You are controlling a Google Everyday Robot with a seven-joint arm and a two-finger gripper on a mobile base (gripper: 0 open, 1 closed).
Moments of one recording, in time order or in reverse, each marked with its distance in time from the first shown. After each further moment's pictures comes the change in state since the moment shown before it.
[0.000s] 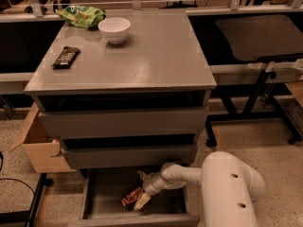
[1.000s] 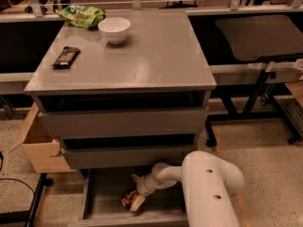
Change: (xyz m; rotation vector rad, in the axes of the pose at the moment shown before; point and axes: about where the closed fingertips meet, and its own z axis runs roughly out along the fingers) arm 0.009 0.002 0.049 -0.068 0.051 -0.011
